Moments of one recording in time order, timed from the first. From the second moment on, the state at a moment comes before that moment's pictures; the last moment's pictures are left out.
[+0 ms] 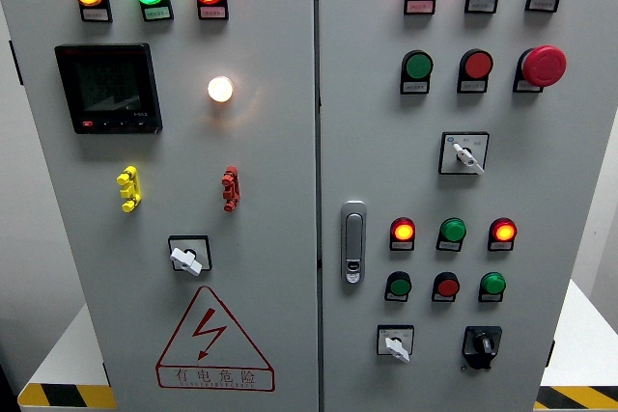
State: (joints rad) left arm -0.04 -0.09 0.02 -0.19 0.04 0.09 0.03; right arm -0.08 0.12 0.31 -0.20 -0.27 0.19 0.21
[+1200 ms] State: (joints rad) left arm -0.04 -0.09 0.02 -0.19 0.04 0.09 0.03; right arm -0.08 0.12 0.30 -0.18 -0.27 0.19 0.14
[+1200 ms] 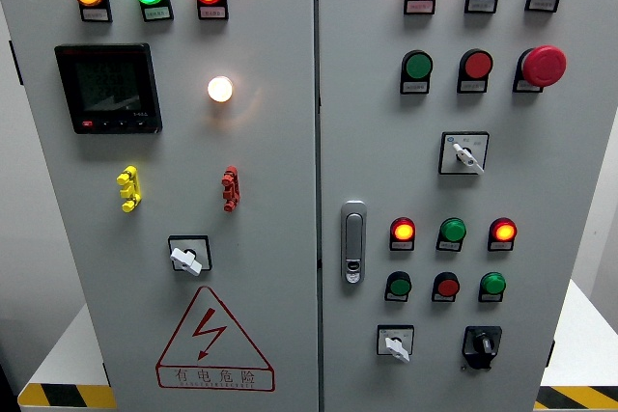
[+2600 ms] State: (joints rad) left arm -0.04 -0.09 0.02 -0.19 0.04 0.09 0.03; right arm 0.09 0.12 1.47 -0.22 -1.28 0.34 0.06
